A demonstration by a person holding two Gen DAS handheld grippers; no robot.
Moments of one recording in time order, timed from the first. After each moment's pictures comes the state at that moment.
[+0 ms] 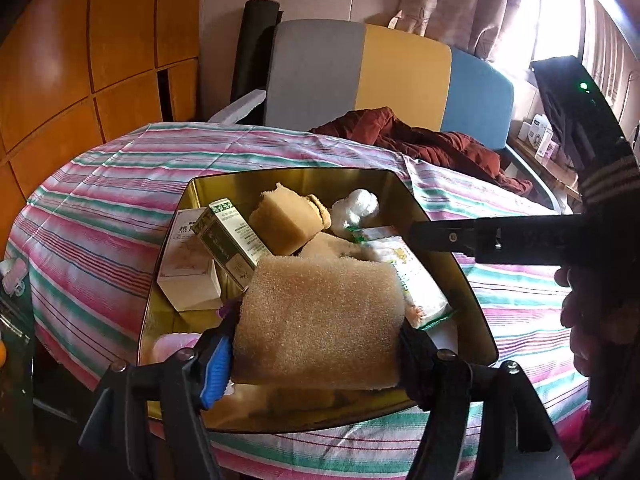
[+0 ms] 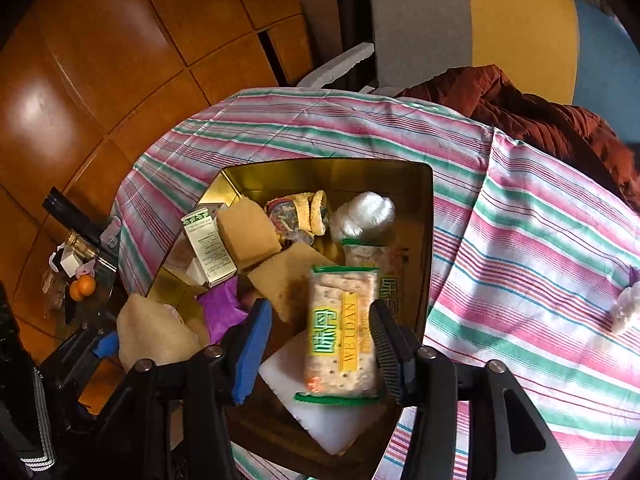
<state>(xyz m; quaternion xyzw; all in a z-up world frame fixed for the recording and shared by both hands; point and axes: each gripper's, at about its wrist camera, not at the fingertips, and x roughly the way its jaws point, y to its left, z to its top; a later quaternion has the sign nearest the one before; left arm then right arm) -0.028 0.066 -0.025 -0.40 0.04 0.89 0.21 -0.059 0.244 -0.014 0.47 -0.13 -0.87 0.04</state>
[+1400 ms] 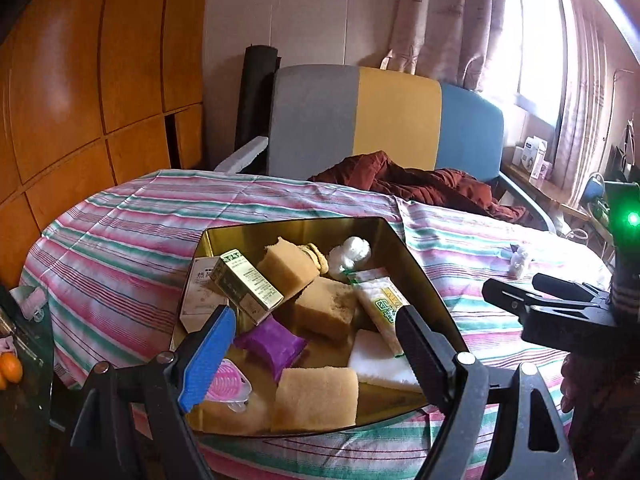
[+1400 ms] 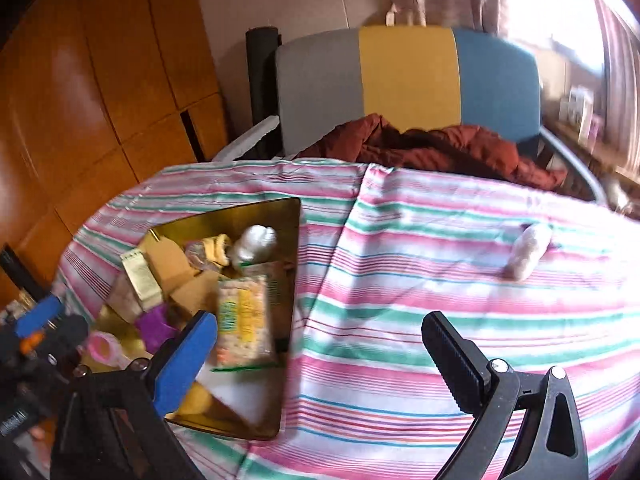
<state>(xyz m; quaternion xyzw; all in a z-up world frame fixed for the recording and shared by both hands) -0.003 0.060 0.009 -0.32 0.04 0.92 0.21 0.040 0.277 -0.010 0.35 -0.12 -0.92 -0.13</state>
